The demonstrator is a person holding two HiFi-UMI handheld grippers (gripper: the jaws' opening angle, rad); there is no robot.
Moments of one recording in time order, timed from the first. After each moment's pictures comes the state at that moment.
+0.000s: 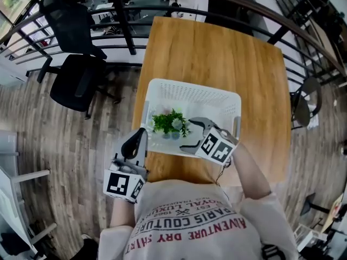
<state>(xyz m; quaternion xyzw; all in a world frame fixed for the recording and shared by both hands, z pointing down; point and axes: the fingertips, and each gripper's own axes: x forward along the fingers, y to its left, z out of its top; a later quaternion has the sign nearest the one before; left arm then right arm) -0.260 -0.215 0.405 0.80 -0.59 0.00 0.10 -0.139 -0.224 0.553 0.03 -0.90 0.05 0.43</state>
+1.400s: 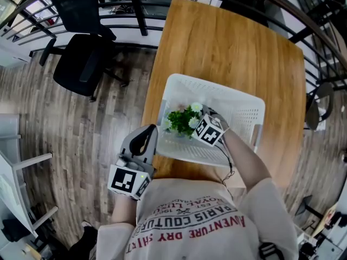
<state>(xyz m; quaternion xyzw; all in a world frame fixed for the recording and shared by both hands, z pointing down) -0.292 -0.240 0.457 0.79 -0.59 0.02 0.17 -0.187 -0.282 0.710 0.02 -0.87 0.04 0.50</state>
